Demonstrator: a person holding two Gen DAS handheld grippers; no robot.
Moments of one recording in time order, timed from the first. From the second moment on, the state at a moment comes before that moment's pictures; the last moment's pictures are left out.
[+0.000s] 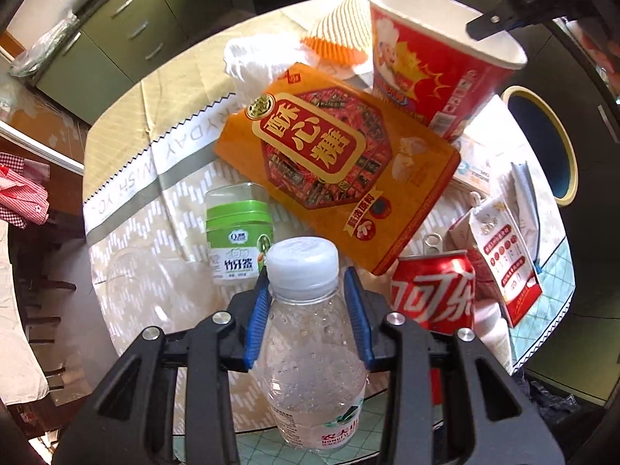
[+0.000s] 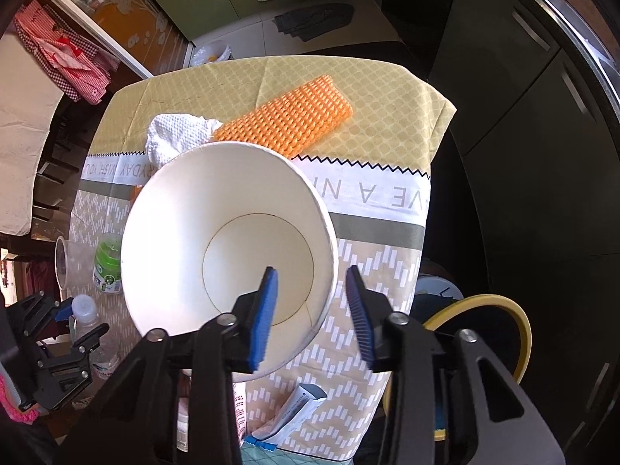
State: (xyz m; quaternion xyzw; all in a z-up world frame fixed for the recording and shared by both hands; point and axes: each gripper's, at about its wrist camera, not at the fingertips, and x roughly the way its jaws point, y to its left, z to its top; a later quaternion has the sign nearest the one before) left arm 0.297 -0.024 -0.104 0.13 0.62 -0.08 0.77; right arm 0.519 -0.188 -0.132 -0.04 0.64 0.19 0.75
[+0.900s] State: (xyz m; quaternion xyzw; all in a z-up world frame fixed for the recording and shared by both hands) left arm 0.229 -0.023 0.013 0.12 0.49 -0.12 0.85; right arm 0.452 -0.466 -0.158 0.16 0.61 0.04 0.78
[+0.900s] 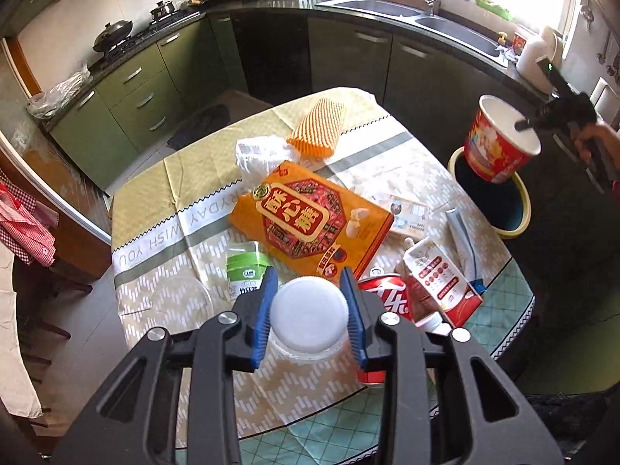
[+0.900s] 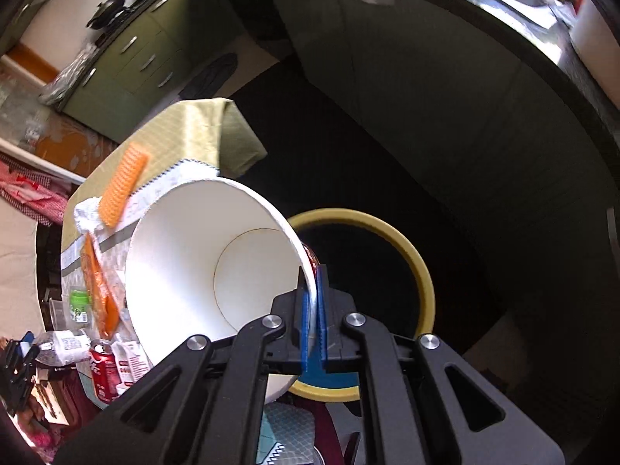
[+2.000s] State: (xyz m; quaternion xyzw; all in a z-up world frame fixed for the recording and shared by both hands) left arm 0.294 -0.378 -0.001 0.20 0.43 -0.34 0.81; right arm 0.310 -0.548 -0.170 0.18 0.54 0.04 0.82
